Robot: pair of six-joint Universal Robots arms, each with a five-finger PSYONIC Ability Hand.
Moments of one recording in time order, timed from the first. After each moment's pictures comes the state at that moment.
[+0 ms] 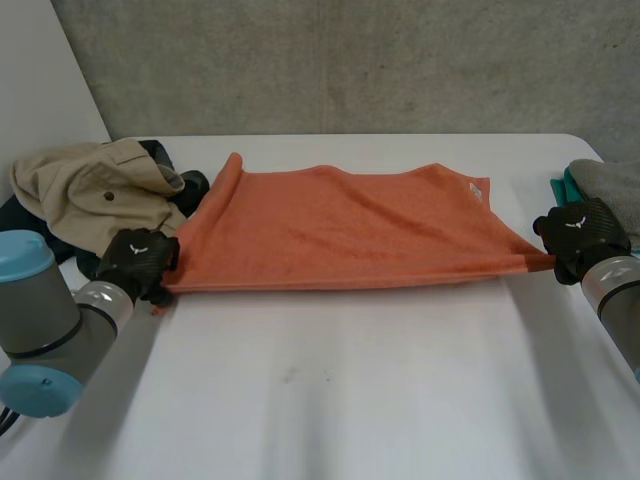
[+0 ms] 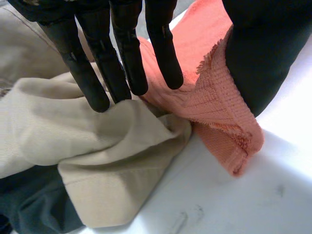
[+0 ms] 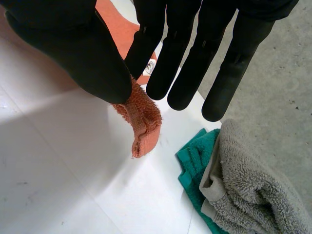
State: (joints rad) left arm 4.58 -2.10 -1.75 3.58 -1.38 3.59; right arm 1.65 -1.18 1.72 -0.30 1.43 2.45; left_hand 0.73 0.72 0.72 0.72 0.54; right_hand 1.10 1.18 1.20 1.20 1.00
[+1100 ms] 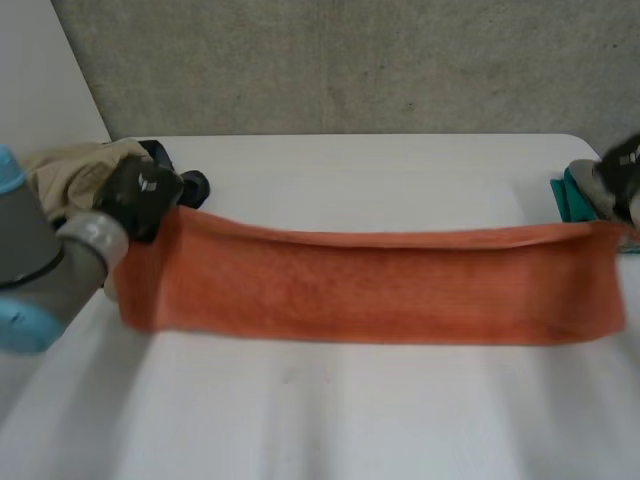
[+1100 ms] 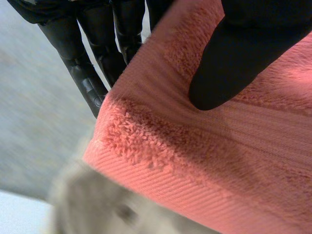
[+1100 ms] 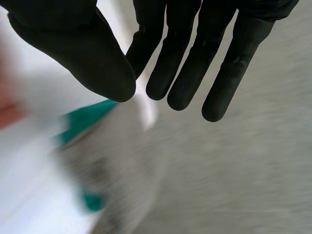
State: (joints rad) left arm 4.52 -2.03 -1.44 3.36 -1.33 3.96; right arm 1.68 -1.19 1.31 0.03 1.67 2.13; left_hand 1.16 1.20 1.20 1.20 0.98; right_hand 1.13 1.19 1.20 1.20 1.02
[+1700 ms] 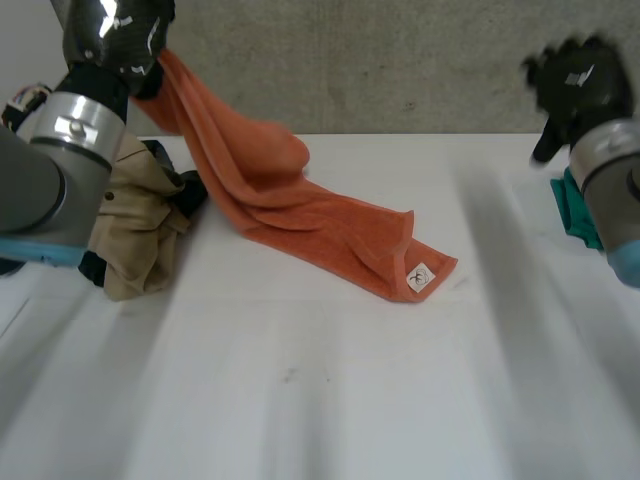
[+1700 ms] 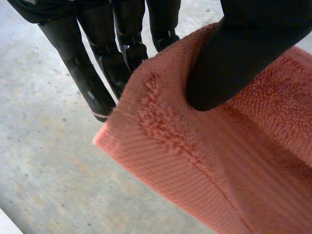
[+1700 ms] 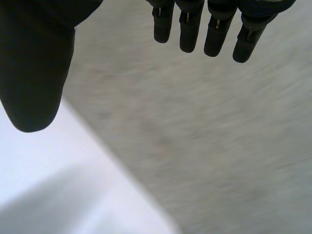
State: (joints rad) left arm 4.44 -1.91 -1.38 3.81 -1.34 3.65; right arm 1.81 -1.17 1.25 -0.19 1.54 2.62; left_hand 1.16 1.20 1.20 1.20 0.99; right_hand 0.28 0.27 0.26 0.27 0.06
